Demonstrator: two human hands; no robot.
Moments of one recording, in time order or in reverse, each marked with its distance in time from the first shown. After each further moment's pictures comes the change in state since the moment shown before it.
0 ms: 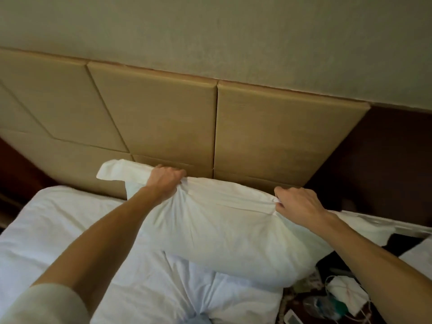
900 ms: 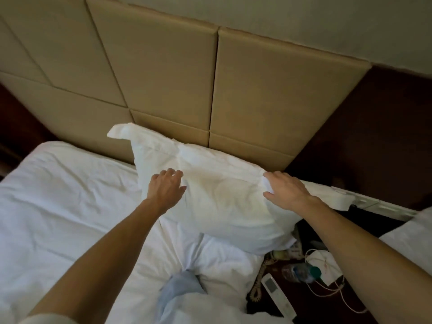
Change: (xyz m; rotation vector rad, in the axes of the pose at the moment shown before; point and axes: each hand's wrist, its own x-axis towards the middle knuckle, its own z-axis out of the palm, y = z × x) left_hand -0.114 0.105 0.070 -0.237 0.011 -0.286; right_hand -0.037 0.007 0.062 0.098 -0.166 -0.048
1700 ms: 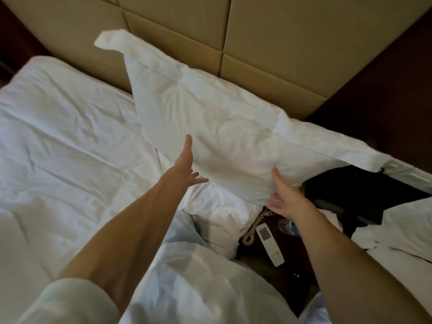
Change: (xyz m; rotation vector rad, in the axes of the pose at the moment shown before) left_hand -0.053 0.087 0.078 -1.854 -0.370 -1.332; right_hand -0.050 -0.007 0.150 1.583 -0.374 0.953
